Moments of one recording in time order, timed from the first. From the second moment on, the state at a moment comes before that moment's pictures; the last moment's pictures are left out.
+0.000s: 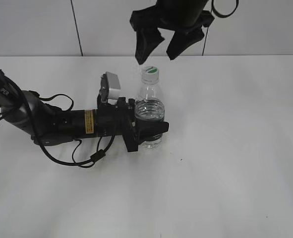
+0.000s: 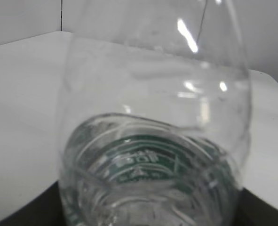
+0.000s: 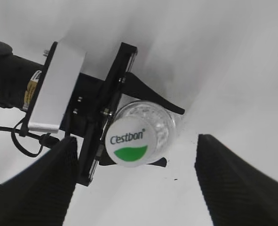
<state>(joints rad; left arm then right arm) -0.36 2.41 -1.17 1.13 -1.24 -0.54 0.55 2.05 -1.96 0.25 1.22 -0.11</state>
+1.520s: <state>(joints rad) -0.36 2.41 -1.17 1.12 -1.24 -0.54 0.58 2.12 -1.96 0.20 1.22 -0.11</state>
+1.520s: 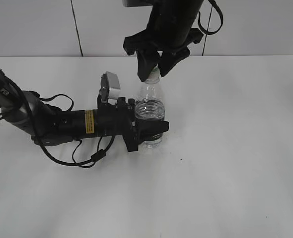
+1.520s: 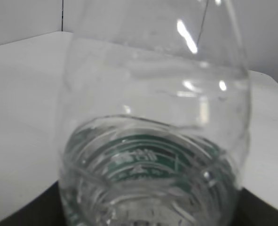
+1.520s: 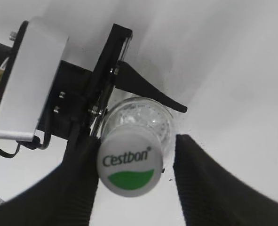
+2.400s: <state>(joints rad) -0.36 2.41 -1.17 1.13 -1.24 -0.53 0.58 2.12 -1.96 0.24 1.22 -0.66</state>
